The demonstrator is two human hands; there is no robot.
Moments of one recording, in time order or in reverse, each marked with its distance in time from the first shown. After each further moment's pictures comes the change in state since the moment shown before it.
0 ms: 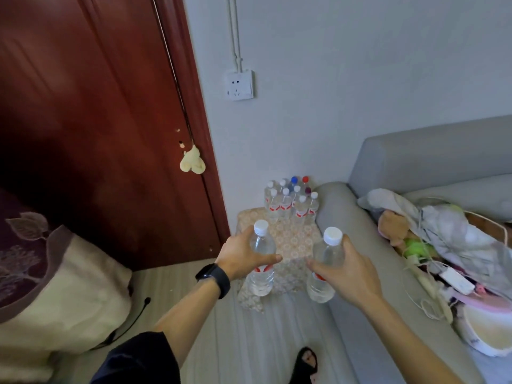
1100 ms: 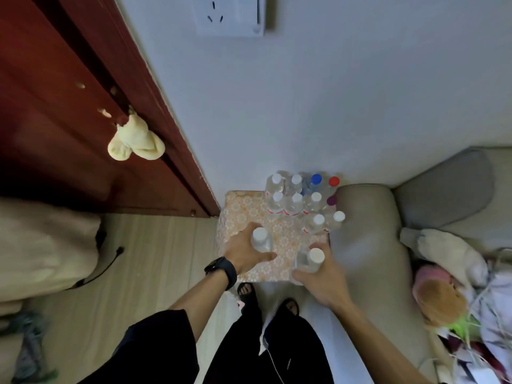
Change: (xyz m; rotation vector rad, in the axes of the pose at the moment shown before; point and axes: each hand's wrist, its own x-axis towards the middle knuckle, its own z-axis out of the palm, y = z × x) left_hand 0.371 -0.079 0.096 -0.140 -0.165 -0.444; right_hand 0.399 0.051 0.136 0.017 -0.471 0.159
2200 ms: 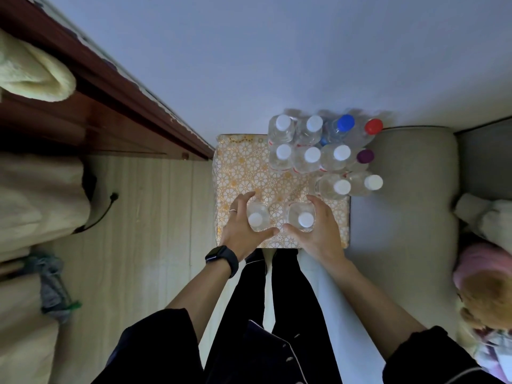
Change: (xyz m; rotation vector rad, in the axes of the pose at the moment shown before) left_hand 0.095 -0.073 0.093 -0.144 0.102 -0.137; right_hand 0.155 0.089 0.083 -0.068 -0.046 -0.143
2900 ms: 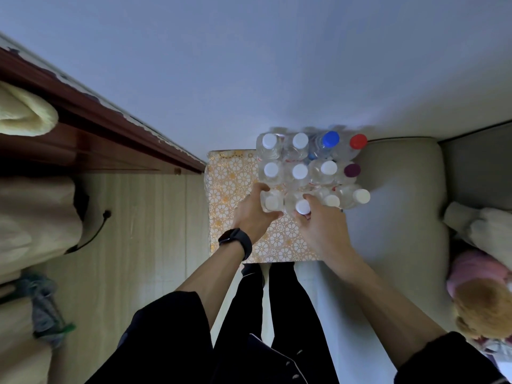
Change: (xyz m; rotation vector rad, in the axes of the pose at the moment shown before) left_hand 0.058 0.063 0.009 0.074 -0.008 0.040; right_hand 0.040 -0.039 -0.044 -0.433 0.034 -0.071
